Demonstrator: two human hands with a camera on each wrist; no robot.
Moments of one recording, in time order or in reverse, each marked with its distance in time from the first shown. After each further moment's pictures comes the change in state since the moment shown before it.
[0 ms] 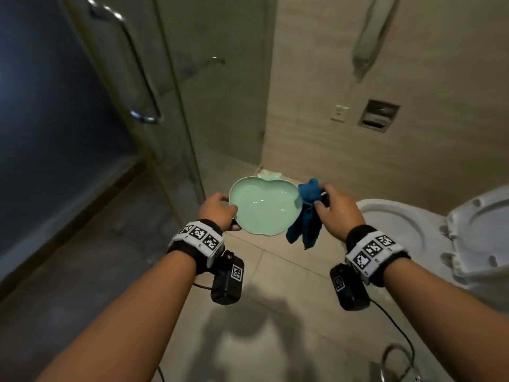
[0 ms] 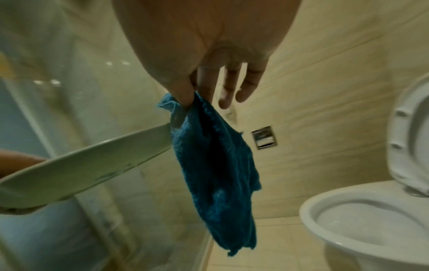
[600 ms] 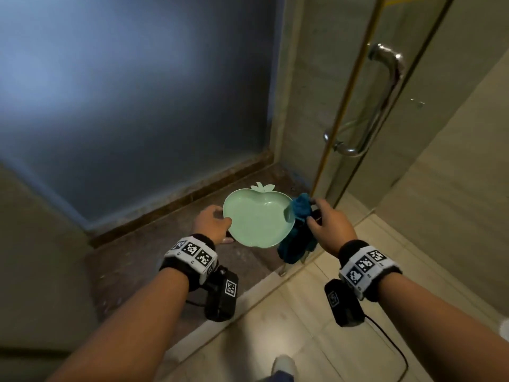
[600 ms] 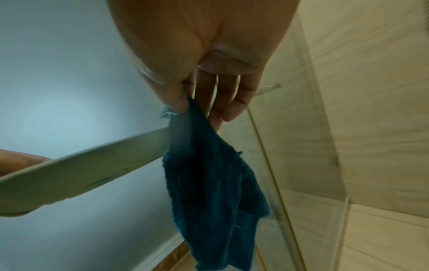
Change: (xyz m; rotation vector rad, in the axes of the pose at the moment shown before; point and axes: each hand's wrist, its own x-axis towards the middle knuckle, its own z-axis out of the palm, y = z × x) left_hand -0.011 -0.118 -0.323 -0.232 0.461 -0.195; right_hand 0.047 -0.297 0.210 -0.024 -0.343 -0.458
